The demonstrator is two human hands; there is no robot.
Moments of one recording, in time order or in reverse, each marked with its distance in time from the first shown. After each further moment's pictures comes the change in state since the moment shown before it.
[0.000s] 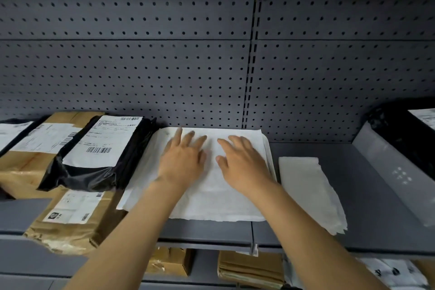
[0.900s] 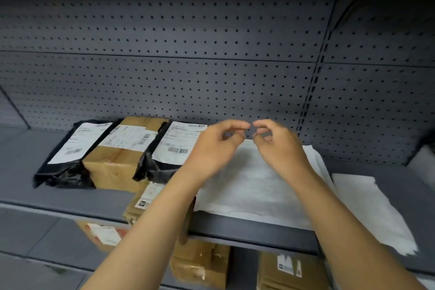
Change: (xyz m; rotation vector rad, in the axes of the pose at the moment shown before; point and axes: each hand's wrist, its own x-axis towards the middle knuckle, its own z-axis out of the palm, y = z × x) left_hand -0.055 -0.049 -0.116 -1.076 0.094 -0.067; right_hand 0.013 -0.100 -0.053 0.507 0.255 0.138
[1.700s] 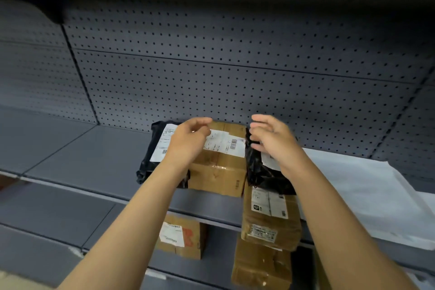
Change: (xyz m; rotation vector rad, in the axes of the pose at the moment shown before) left_hand -0.030 -0.083 -0.263 -0.094 0.298 -0.221; right_hand -0.021 -0.200 0.147 0.486 -0.199 0.152
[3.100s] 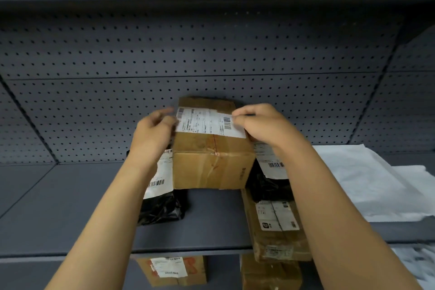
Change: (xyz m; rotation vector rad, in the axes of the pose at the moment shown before) left_hand 0.075 0.020 -0.040 -0.119 -0.048 0.047; right_hand 0.030 -0.059 0.010 -0.279 0.117 0.053
